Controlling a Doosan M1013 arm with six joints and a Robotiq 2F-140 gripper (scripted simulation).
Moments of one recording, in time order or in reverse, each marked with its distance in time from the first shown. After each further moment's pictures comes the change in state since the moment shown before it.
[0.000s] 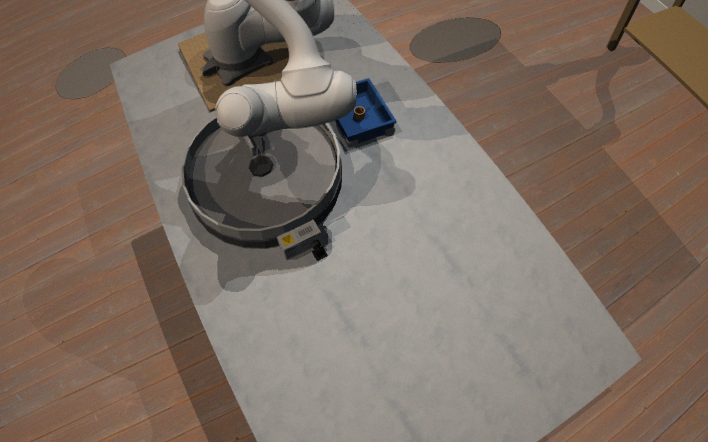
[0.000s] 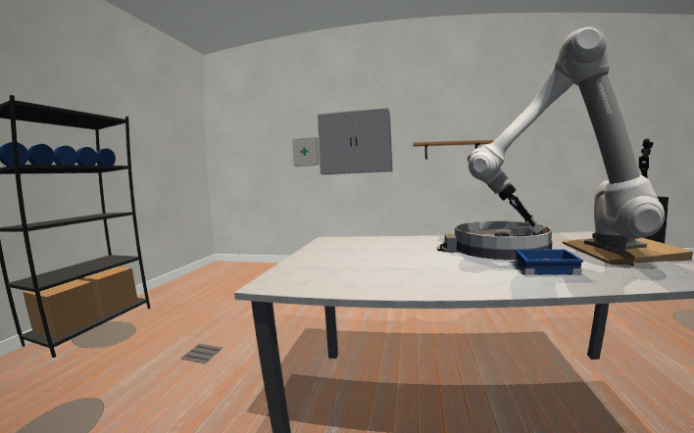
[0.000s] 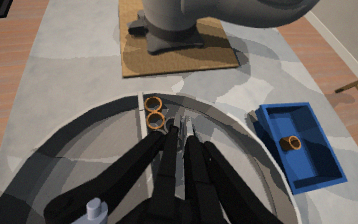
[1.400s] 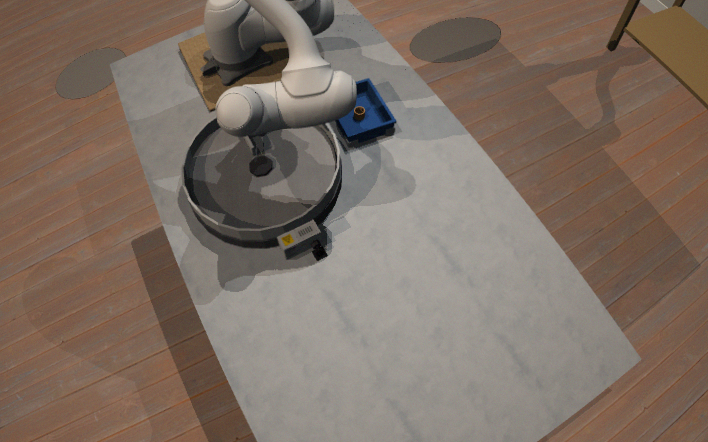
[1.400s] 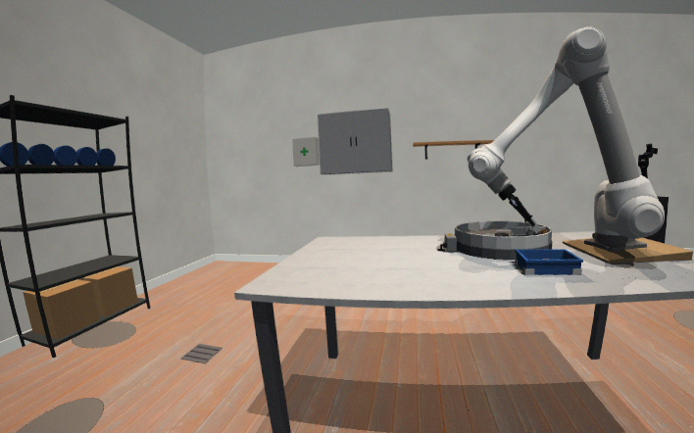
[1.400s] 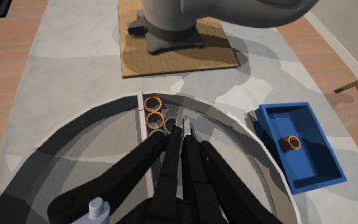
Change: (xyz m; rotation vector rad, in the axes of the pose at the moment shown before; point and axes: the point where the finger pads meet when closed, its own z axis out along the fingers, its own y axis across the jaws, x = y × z) arm 0.000 0.001 0.000 -0.001 0.000 0.000
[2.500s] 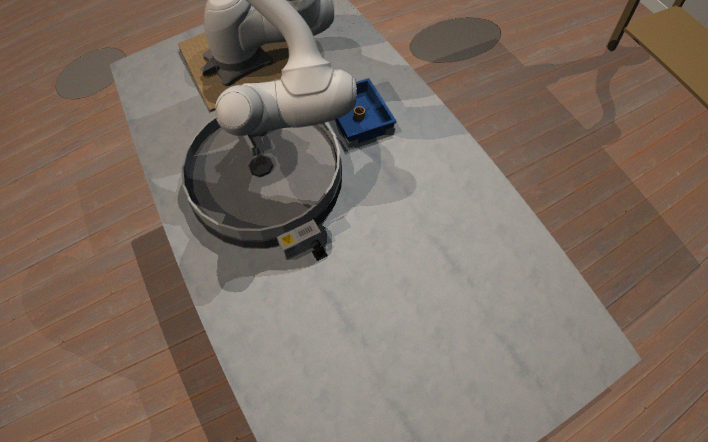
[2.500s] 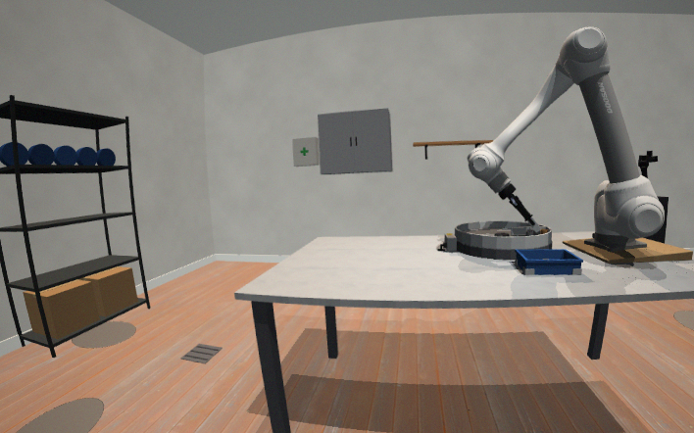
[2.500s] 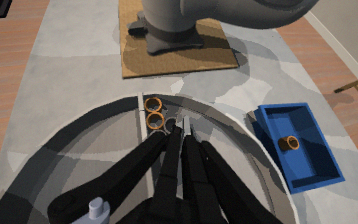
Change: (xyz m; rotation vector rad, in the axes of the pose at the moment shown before) arm 0.002 0.000 -0.002 0.000 0.000 0.000
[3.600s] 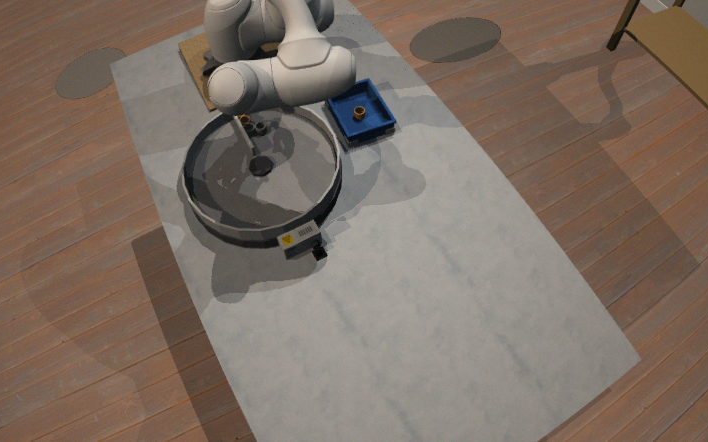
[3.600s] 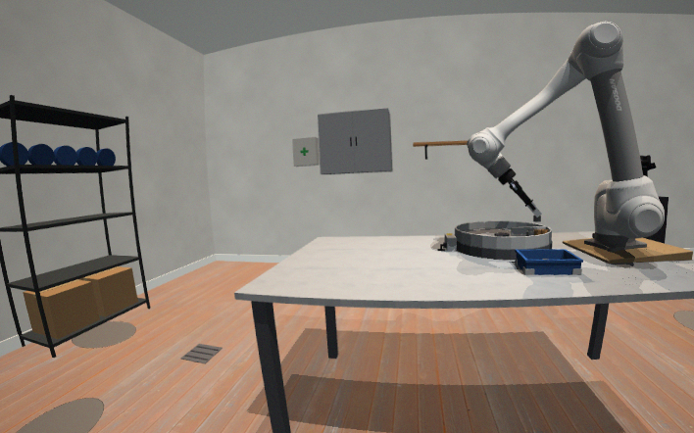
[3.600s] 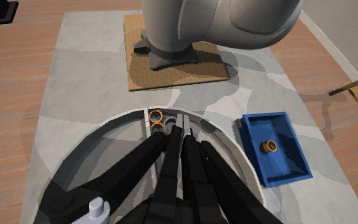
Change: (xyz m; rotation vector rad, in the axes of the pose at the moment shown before) arm 0.041 -0.001 -0.049 0.002 0.000 0.000
